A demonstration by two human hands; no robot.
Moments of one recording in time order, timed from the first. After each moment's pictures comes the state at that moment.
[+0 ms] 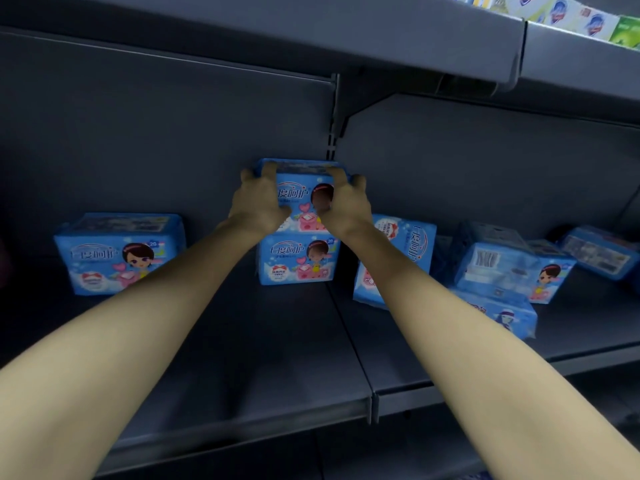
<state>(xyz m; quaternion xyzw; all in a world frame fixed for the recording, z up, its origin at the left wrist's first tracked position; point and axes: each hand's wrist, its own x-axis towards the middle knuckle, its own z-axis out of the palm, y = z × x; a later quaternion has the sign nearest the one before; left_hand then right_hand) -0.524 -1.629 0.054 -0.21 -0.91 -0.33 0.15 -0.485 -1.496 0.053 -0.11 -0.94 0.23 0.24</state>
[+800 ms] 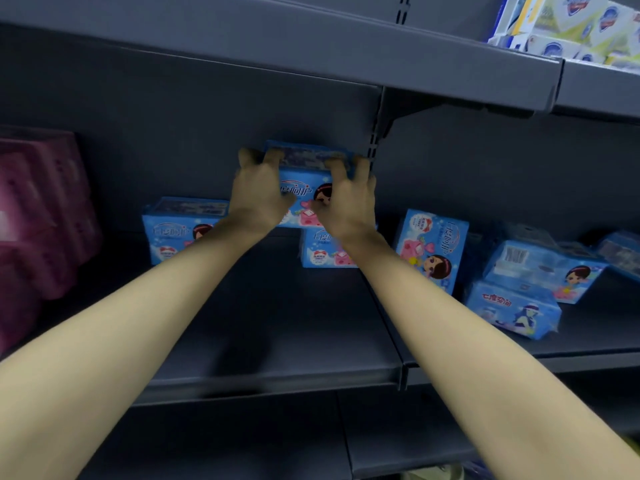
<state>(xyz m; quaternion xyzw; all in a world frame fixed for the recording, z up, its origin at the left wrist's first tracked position) -0.484 -1.703 0.070 -0.18 -0.90 -0.32 0.23 -0.455 -1.575 0.061 -0.05 -0.93 0.16 0.31</state>
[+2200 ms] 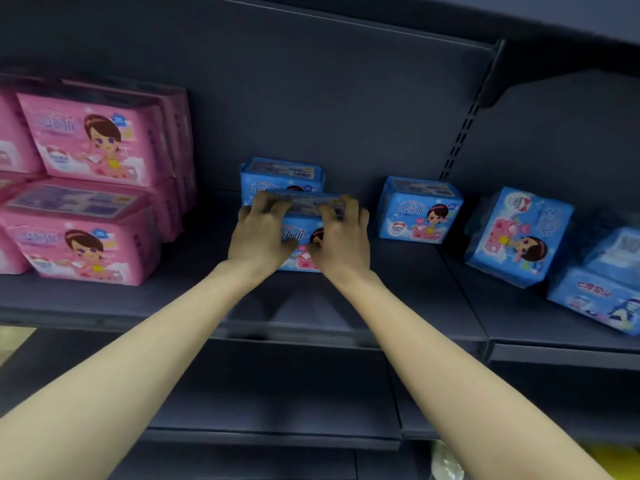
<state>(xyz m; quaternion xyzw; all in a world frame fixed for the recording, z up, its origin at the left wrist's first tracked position) -0.445 -1.837 -0.017 -0.13 -0.95 -0.25 0.13 -0.429 -1.710 -0.022 0.00 -0.97 0.14 0.18</state>
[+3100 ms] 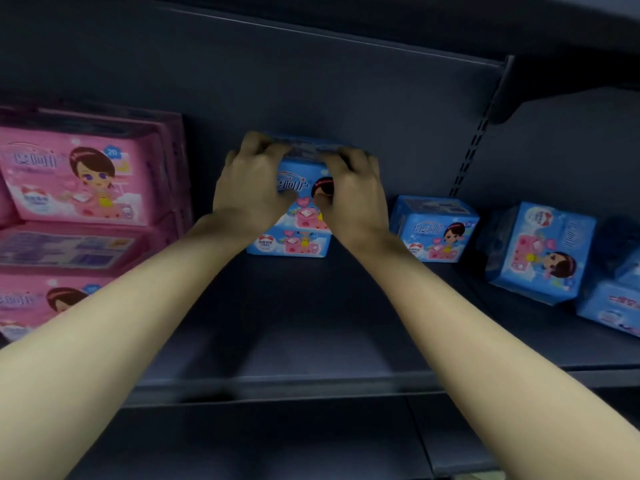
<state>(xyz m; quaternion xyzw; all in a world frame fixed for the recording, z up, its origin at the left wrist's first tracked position) -0.511 -1.869 0.047 -0.20 -0.91 -0.26 0.27 -0.483 -1.731 0.041 0.03 -0.94 0.13 0.32</state>
